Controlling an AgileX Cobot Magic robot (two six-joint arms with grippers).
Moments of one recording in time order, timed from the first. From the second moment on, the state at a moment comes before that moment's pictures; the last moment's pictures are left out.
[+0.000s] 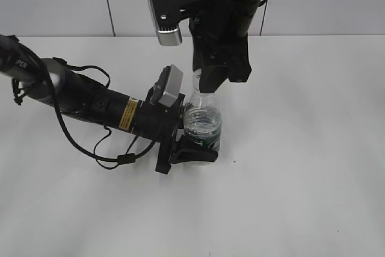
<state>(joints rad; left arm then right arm) -0.37 2.38 -1.29 1.61 -1.12 -0.66 0.66 1.98 -1.76 0.17 1.21 -1.32</state>
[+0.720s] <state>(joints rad) -0.37 2.38 -1.29 1.62 -1.13 -0.66 0.66 1.98 -1.76 0.19 1.21 -1.33</state>
